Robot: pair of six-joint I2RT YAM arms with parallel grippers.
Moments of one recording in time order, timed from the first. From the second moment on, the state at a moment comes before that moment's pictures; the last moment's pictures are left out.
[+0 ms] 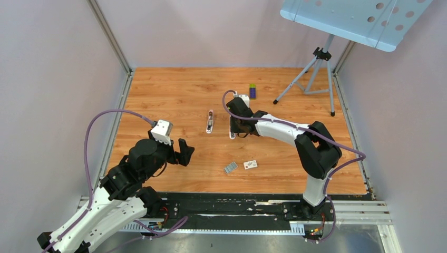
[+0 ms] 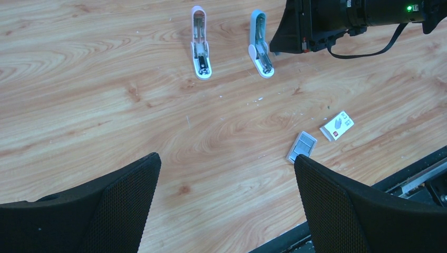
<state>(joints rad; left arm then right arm) -0.74 0.46 0.67 -0.58 -0.25 -0.31 0.74 1.81 1.24 -0.30 0.23 0.56</state>
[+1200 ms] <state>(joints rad) -0.74 0.45 0.67 -0.58 -0.26 -0.31 0.75 1.86 1.24 -0.28 0.21 0.58</state>
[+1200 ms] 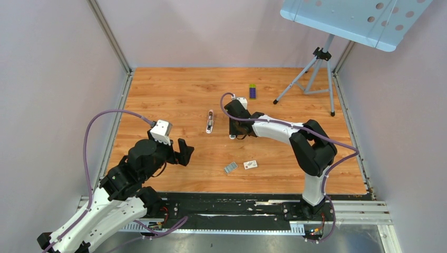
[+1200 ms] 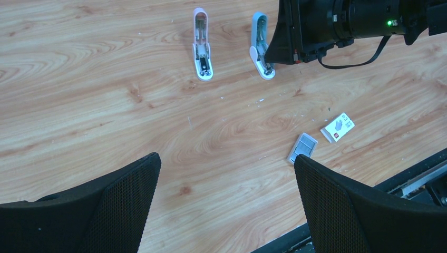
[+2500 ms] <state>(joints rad) -0.74 0.44 0.67 -0.58 -0.26 -0.31 0.75 1.88 1.28 -0.29 0.24 0.54</state>
